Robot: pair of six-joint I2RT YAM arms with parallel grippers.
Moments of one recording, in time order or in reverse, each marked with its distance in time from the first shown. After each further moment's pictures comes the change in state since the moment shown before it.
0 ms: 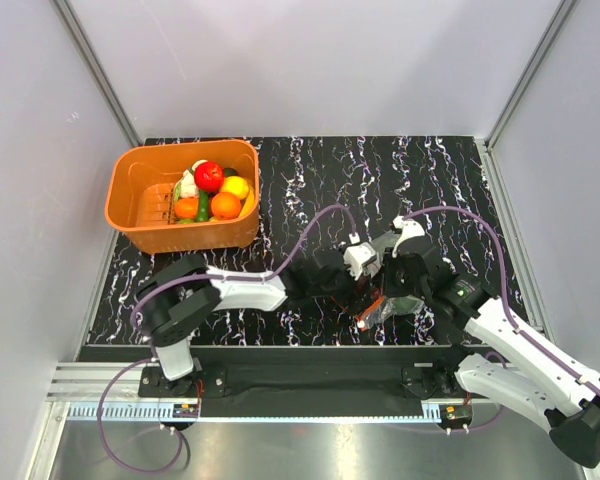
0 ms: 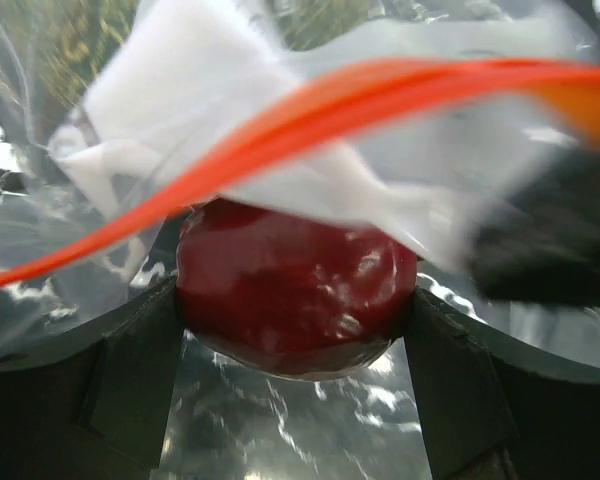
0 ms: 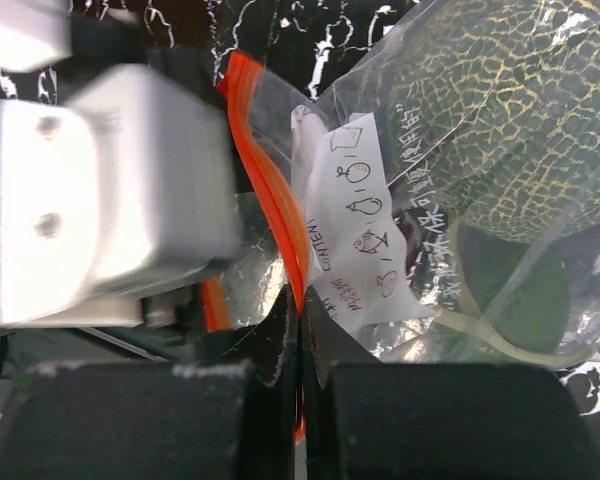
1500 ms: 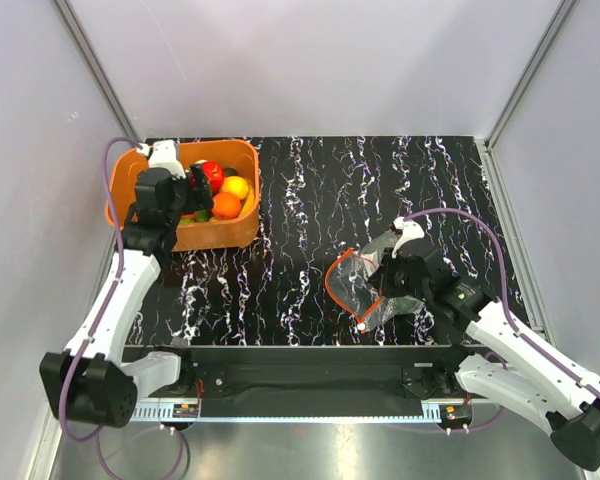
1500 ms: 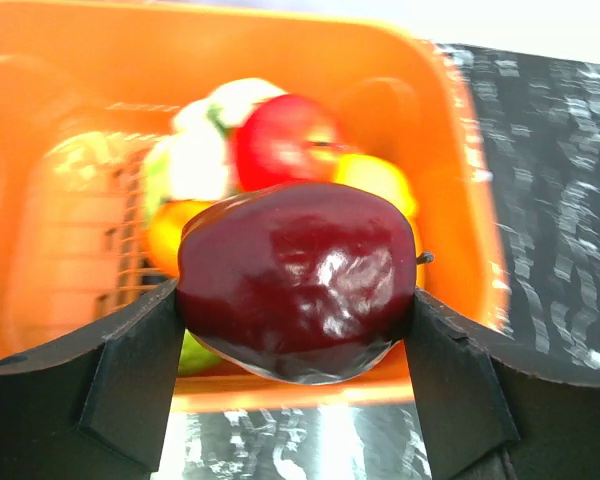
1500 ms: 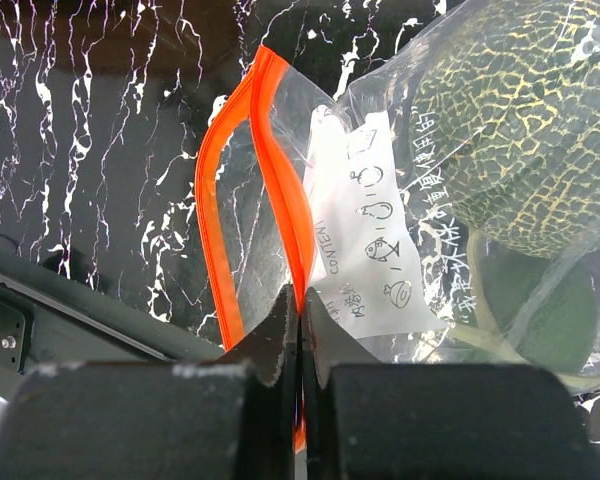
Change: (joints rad) left arm 0.912 -0.694 0.060 -0.582 -0.271 0.017; right arm 0.000 -0.021 -0.032 0.062 -0.034 0.009
